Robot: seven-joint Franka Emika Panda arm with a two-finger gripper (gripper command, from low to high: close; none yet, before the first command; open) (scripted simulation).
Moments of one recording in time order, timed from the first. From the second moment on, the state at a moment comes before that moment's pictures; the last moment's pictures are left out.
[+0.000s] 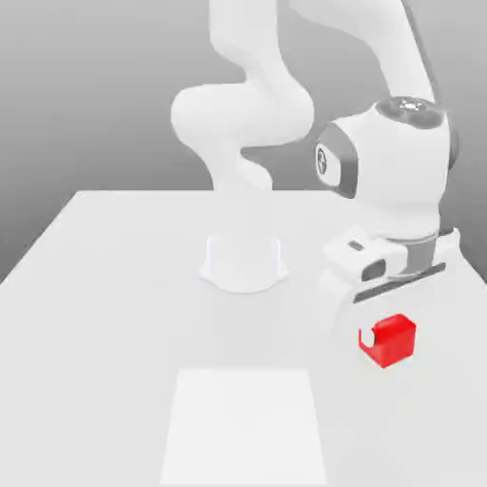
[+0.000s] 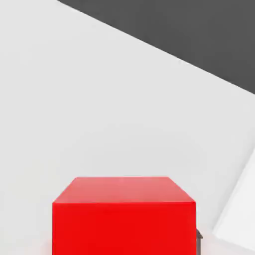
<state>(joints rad) 0.27 -0.11 0.29 -2.75 0.19 2.65 0.54</state>
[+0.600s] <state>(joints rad) 0.43 -0.03 0.42 -2.98 0.03 2.95 0.41</state>
